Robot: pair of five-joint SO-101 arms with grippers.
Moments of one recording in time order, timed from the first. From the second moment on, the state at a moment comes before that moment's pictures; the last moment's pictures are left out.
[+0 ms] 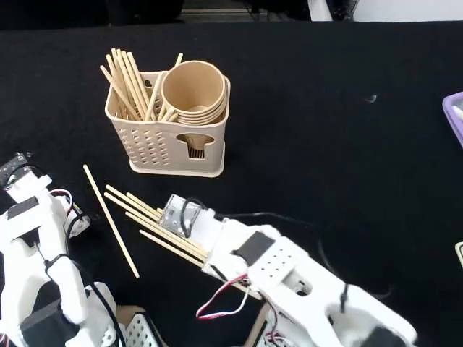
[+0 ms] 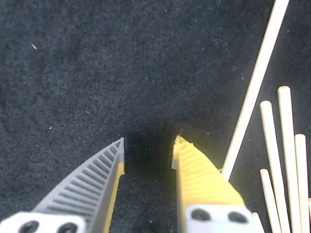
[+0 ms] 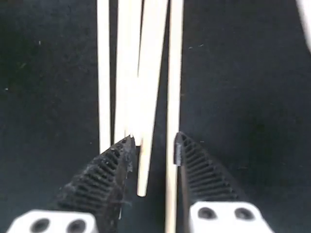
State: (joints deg) left arm -36.9 -27.4 59.7 51.6 6.8; right arm -44.8 -40.7 73.0 48.6 21.3
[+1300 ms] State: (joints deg) left arm -36.9 -27.4 61.6 48.5 6.8; right arm -5.4 -26.4 65.7 55.3 54.0
